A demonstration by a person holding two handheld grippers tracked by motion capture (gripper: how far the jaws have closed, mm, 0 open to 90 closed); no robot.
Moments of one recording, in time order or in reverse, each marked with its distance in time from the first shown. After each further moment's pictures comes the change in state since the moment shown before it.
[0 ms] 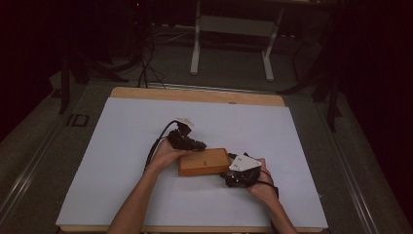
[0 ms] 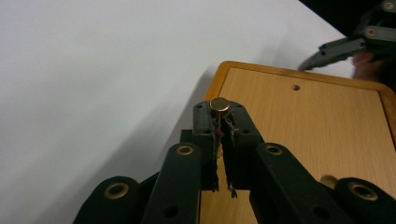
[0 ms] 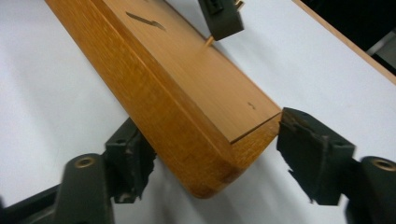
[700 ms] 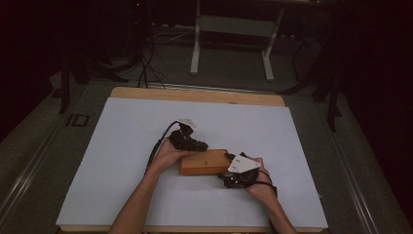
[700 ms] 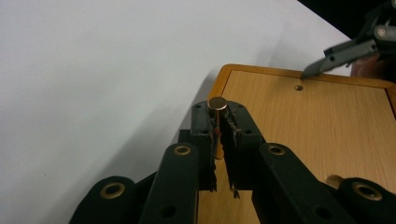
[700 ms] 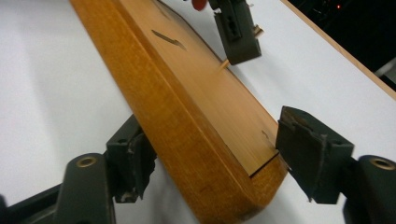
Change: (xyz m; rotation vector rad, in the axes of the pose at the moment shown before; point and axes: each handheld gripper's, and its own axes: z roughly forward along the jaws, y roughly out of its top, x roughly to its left) left arm -0.003 0.003 0.006 -0.009 0.018 0.037; right arm 0.003 0.003 0.002 -0.050 0.040 -0.050
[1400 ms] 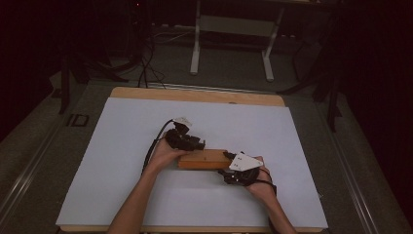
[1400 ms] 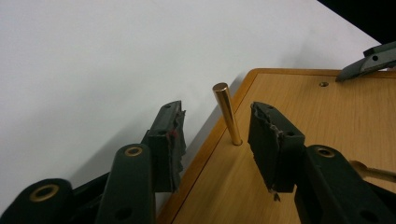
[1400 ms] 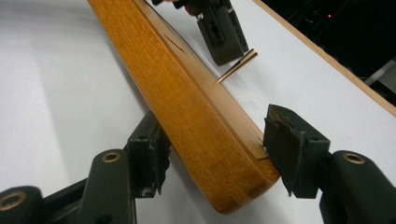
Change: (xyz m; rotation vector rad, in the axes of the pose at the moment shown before) left arm -0.001 -0.004 -0.017 -0.033 0.125 -0.011; right arm -0.003 0.005 -0.004 -0.046 -0.016 0.028
